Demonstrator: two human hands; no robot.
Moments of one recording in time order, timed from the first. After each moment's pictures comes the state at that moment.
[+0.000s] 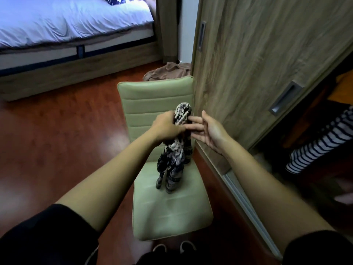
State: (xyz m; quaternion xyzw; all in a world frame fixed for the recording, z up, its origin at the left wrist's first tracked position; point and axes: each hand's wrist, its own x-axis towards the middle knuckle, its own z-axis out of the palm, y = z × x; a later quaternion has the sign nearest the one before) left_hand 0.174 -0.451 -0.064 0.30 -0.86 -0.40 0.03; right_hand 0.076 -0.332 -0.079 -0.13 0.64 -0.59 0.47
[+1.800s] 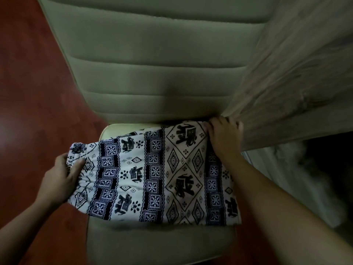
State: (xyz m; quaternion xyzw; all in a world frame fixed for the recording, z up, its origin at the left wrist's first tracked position) left_hand 0.345 -0.565 -0.531 0.61 -0.71 -0.34 -0.04; right_hand -0.011 -0.383 -0.530 -0.43 0.91 -0.01 0.00
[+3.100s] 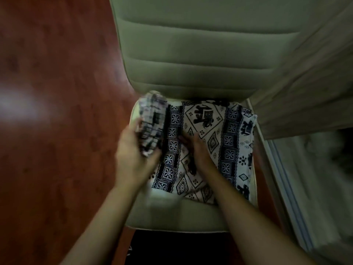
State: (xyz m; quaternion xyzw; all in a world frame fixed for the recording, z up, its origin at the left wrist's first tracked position) left_hand 0.290 -0.466 -0.478 0.50 -0.77 -0.33 0.23; right_hand 0.152 -0.383 -0.539 -0.14 0.68 -0.46 0.56
